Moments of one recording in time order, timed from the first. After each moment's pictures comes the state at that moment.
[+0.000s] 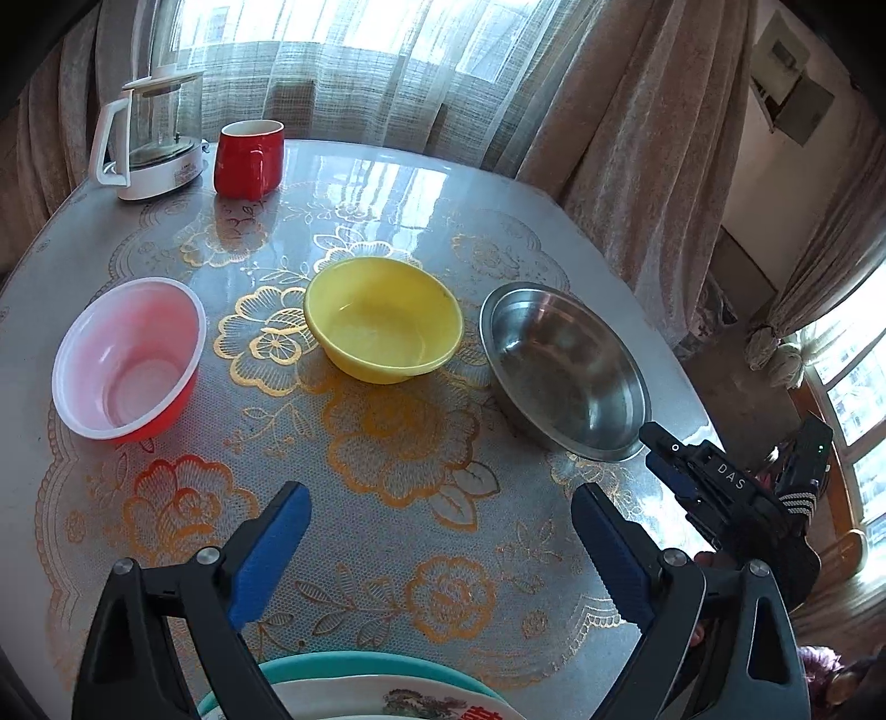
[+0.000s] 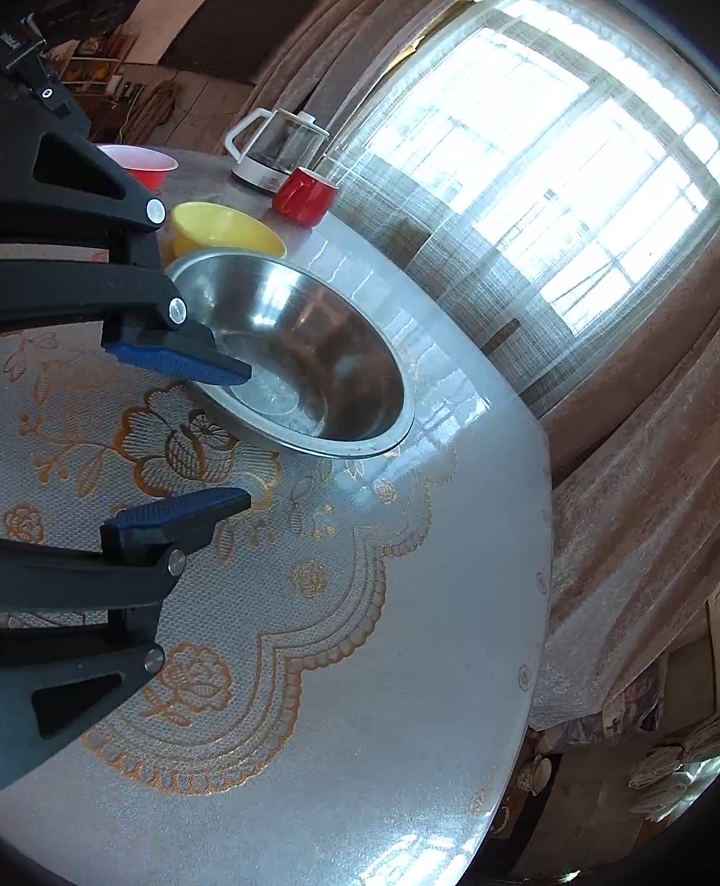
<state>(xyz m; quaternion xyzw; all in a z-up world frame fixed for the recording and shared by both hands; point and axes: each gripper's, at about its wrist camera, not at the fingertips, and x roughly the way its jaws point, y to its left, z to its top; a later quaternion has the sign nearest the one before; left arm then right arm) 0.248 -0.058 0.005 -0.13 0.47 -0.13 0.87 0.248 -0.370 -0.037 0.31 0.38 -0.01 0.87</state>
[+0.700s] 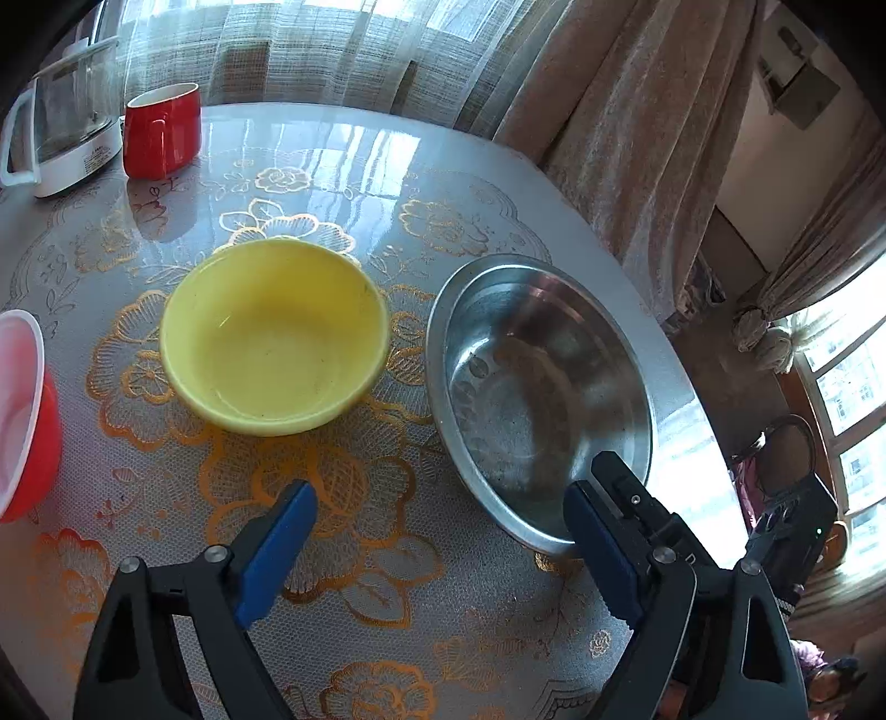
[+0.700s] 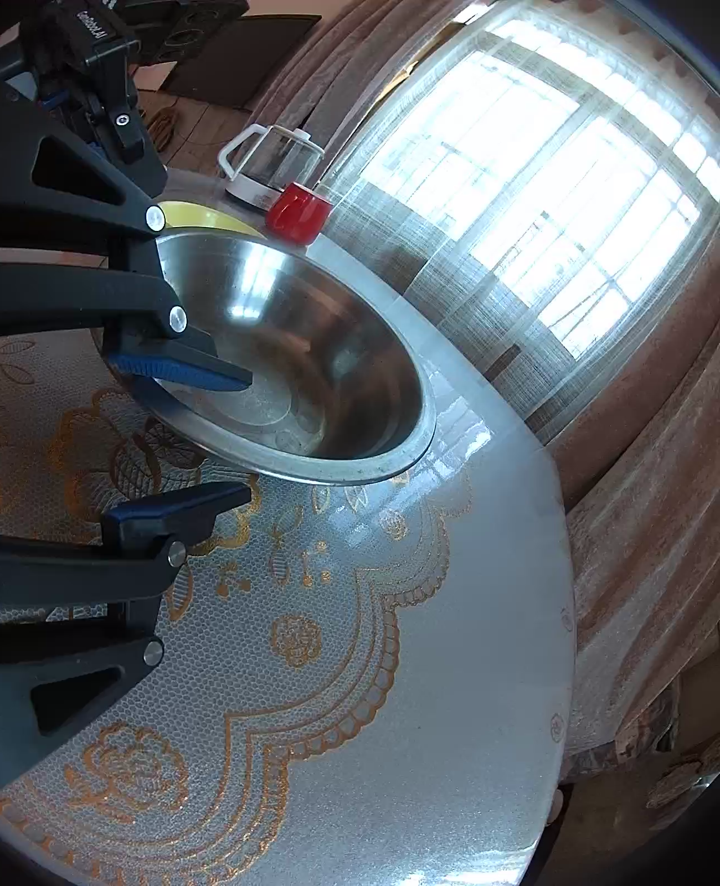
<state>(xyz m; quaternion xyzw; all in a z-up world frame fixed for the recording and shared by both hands) 0.318 -0.113 -0.028 -0.13 0.50 -0.16 0.84 0.269 -0.365 -0.070 0.31 0.34 0.04 0.88</state>
